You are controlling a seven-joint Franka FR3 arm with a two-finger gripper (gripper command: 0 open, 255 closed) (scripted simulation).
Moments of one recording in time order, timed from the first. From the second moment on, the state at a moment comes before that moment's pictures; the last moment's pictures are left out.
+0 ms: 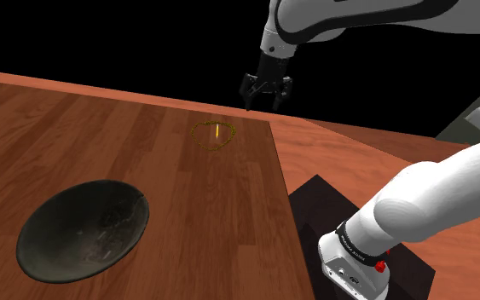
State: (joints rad) arm -0.05 -0.32 0.17 -2.29 0.08 1.91 0.49
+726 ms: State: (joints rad) arm -0.05 0.01 0.21 -2.17 0.08 2.06 0.71
